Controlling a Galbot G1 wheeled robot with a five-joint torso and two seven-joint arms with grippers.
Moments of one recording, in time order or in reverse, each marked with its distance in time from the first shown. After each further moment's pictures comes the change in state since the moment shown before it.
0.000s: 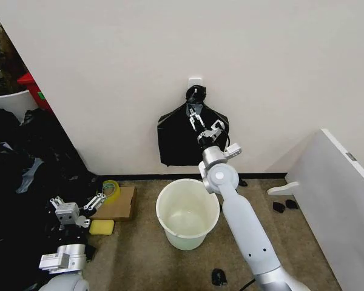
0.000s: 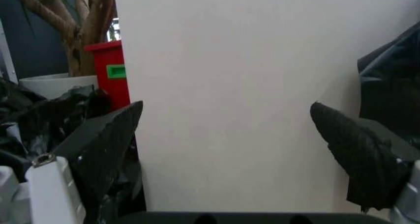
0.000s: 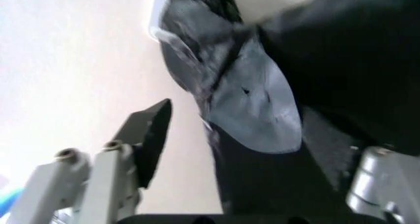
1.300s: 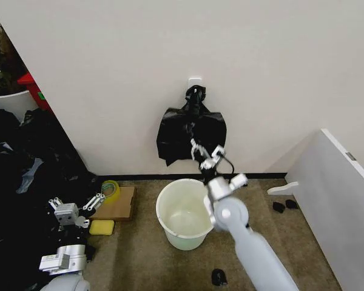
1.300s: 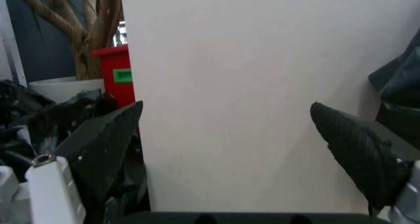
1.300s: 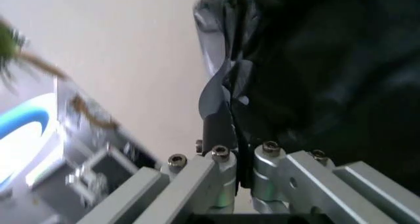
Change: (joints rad) left arm 0.016 -0.011 0.003 -0.018 0.016 -0.016 -0.021; right arm -0.362 -0.230 -0.137 0.274 -0.163 0.078 -0.150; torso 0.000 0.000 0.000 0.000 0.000
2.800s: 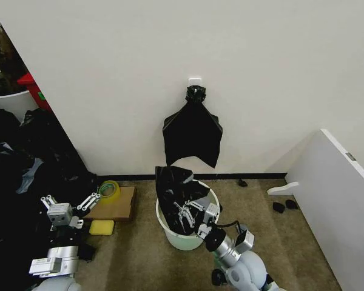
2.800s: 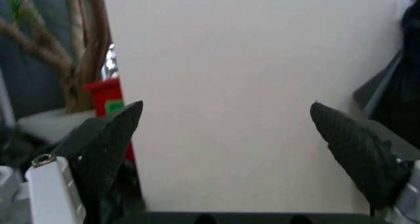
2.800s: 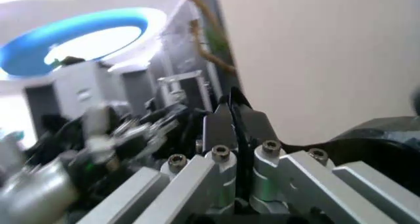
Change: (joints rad) left arm 0.020 0.057 -0.028 -0.023 -0.001 -0.021 0.006; right arm -0.251 -0.059 0.039 0.065 -0.378 0.178 -0.462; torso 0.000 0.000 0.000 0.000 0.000
